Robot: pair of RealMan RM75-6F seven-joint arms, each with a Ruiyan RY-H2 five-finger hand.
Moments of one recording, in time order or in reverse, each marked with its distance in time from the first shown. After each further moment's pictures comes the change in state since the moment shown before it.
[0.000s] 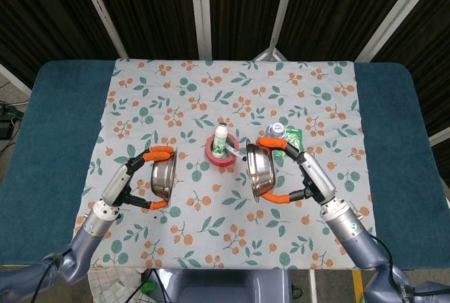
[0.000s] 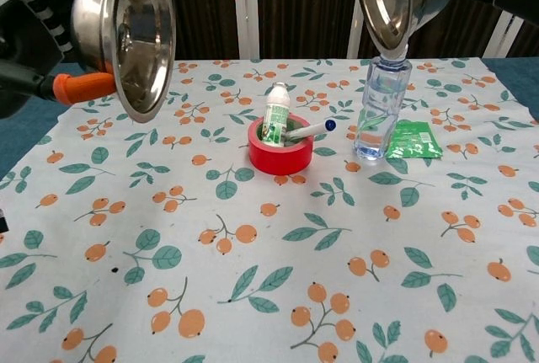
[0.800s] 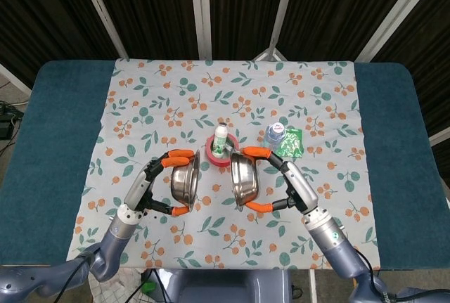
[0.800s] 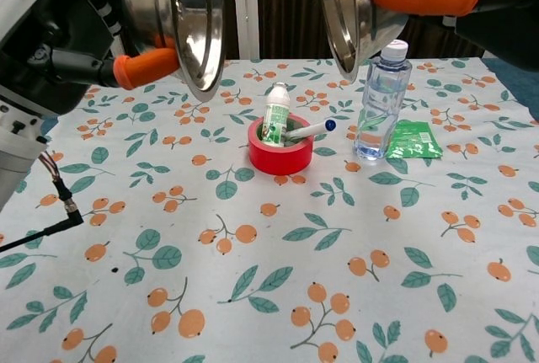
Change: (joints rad) left arm -0.068 -0.183 -0.049 0.070 0.013 0.080 0.045; right arm 0.000 -0.112 -0.015 -0.079 0.059 -0.004 -0.146
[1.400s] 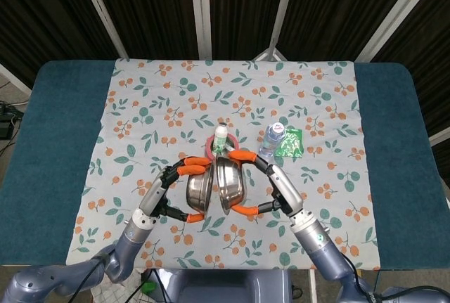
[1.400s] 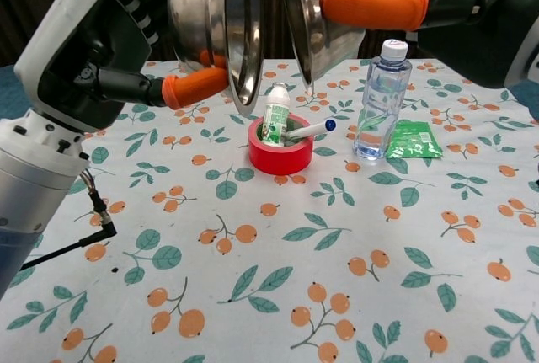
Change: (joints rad) left arm -0.038 -0.107 0.005 0.077 0.005 0.022 0.012; right arm 0.020 -0.091 0.017 -0.014 0.049 -0.025 -0.074
